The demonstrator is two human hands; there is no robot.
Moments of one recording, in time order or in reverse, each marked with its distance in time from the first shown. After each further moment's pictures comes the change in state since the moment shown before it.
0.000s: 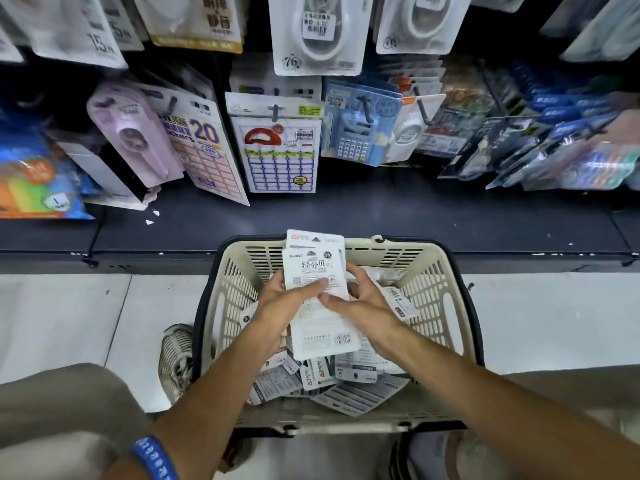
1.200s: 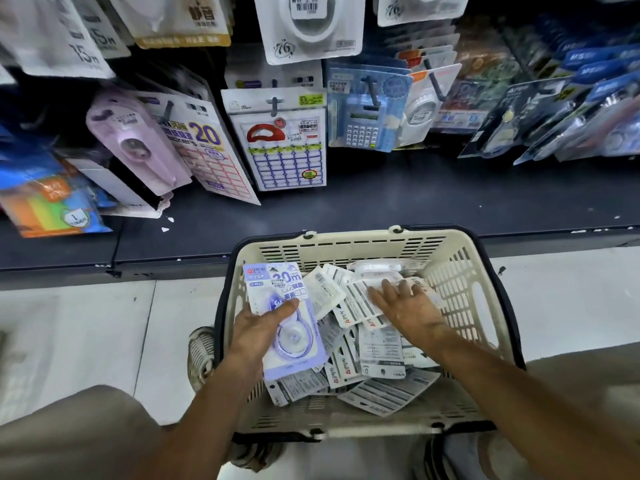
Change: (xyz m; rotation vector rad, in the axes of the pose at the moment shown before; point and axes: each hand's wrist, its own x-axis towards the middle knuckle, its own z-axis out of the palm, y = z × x) left_hand -0.001 -0.022 -0.060 0.112 0.303 -0.164; right_hand 0.061 0.081 -0.072 -2.073 -0.208 -0.255
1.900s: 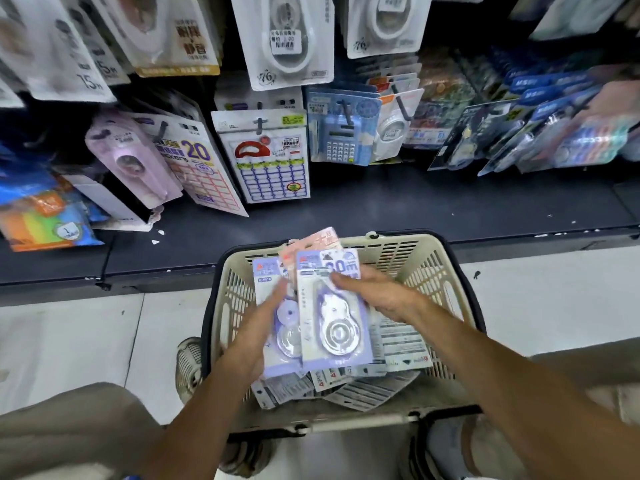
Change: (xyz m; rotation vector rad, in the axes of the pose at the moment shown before) left_hand -0.026 0.016 0.017 -0.046 -0.269 -0.029; right_hand -0.020 0.005 -0.098 2.009 0.032 0.079
